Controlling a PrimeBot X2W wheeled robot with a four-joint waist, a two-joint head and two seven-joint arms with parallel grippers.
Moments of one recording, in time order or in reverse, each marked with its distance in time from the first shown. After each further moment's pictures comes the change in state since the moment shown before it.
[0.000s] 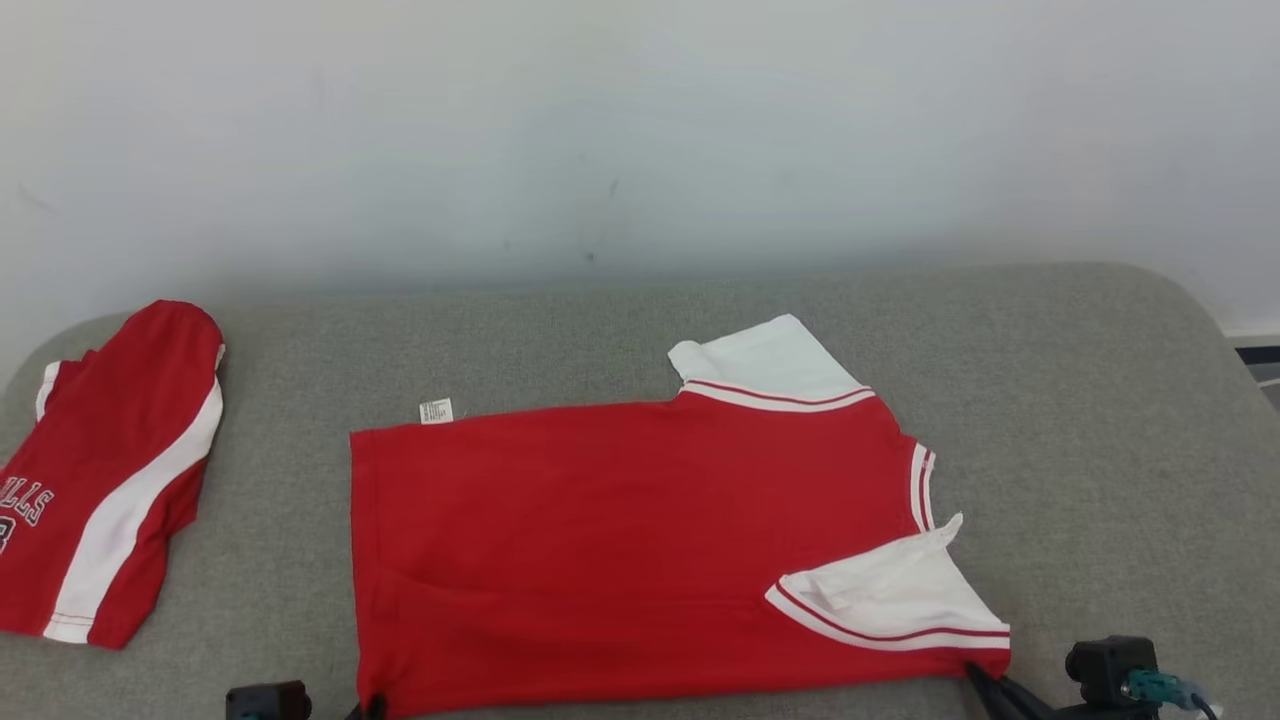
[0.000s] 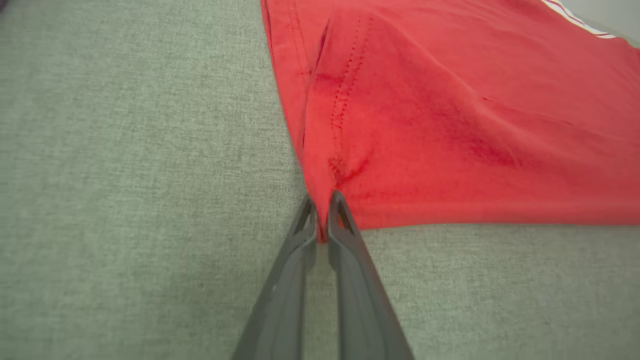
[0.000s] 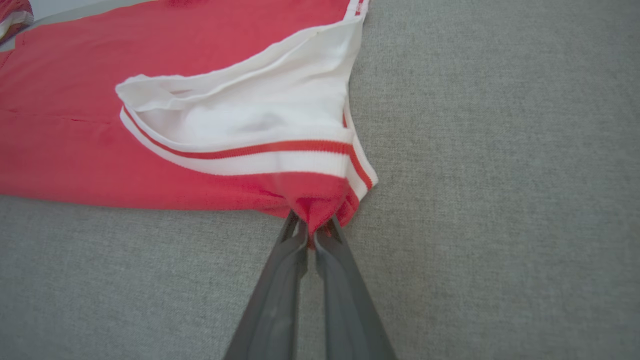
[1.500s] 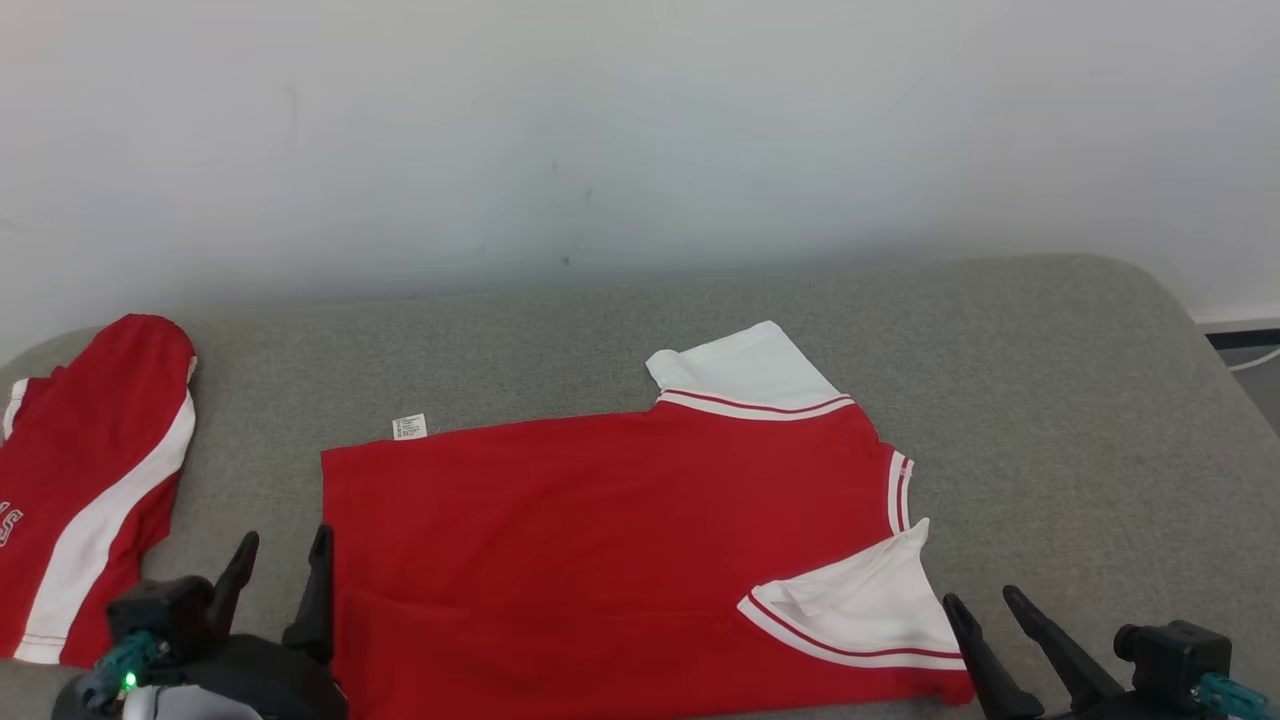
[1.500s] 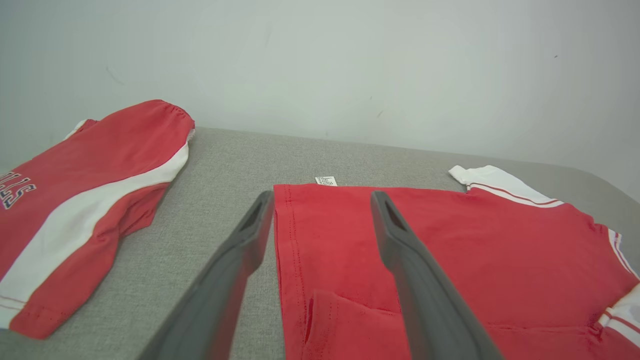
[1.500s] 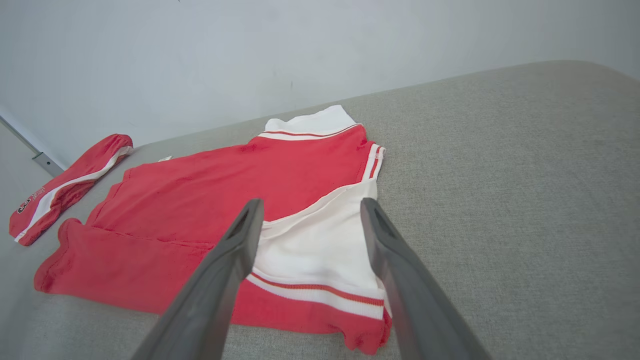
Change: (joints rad) left arm 0.020 0.071 0.085 -0.384 0.000 0.098 -0.058; right arm 0.184 -0.047 -0.106 -0.463 0.076 -0.066 -0.052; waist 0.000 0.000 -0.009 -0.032
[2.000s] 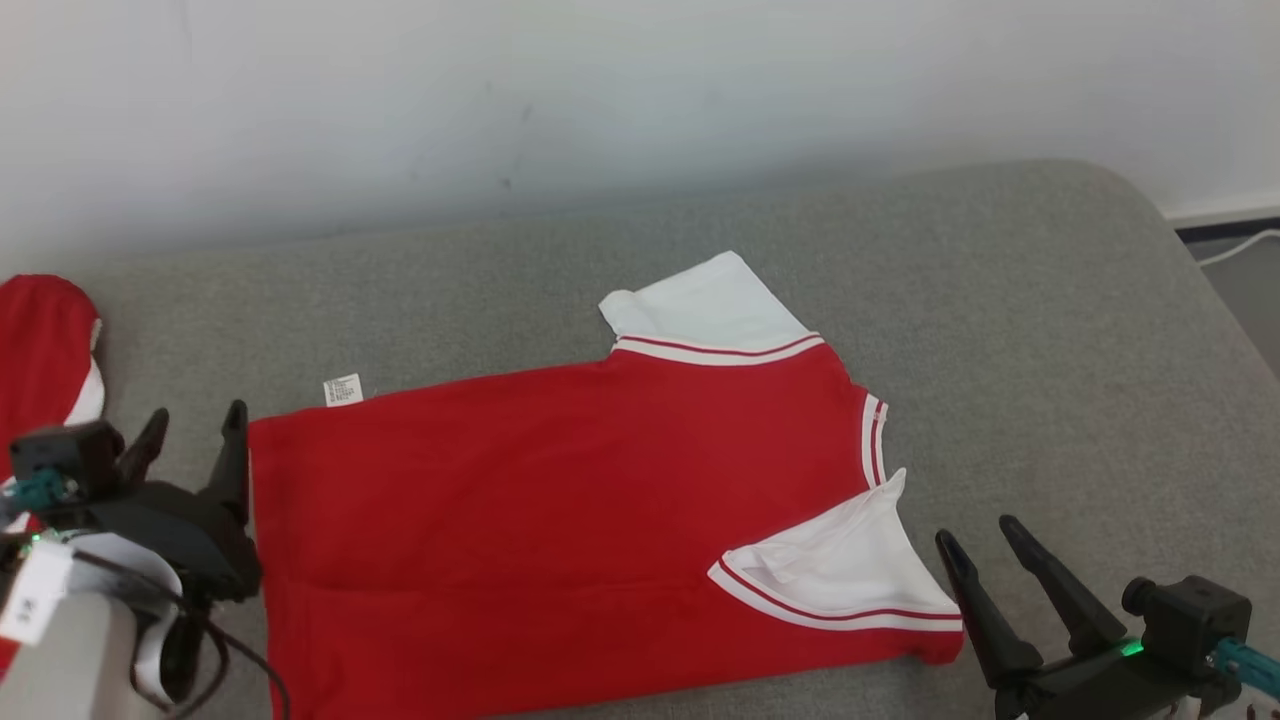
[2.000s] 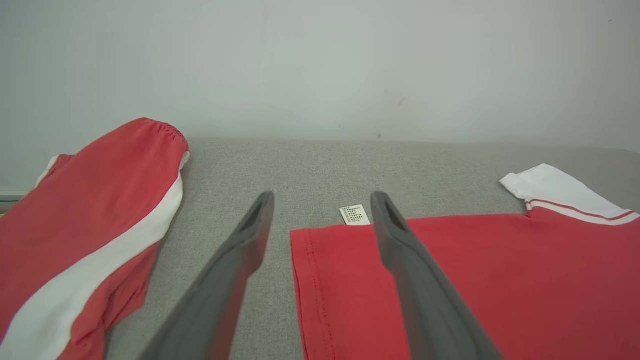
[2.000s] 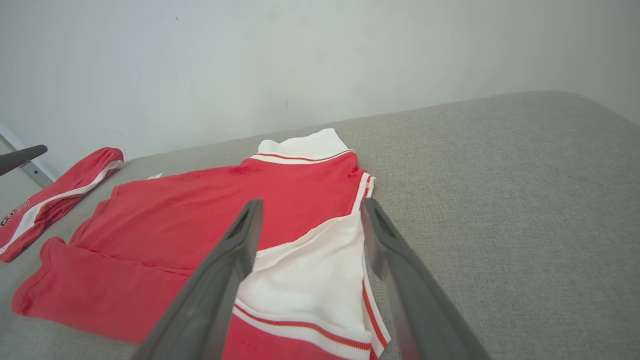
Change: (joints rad) left arm -0.260 0.081 0.026 0.155 0.001 -0.029 0.108; right arm -0.025 -0.018 -0.008 -0.137 -0.058 -0.034 -0.024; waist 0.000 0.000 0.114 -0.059
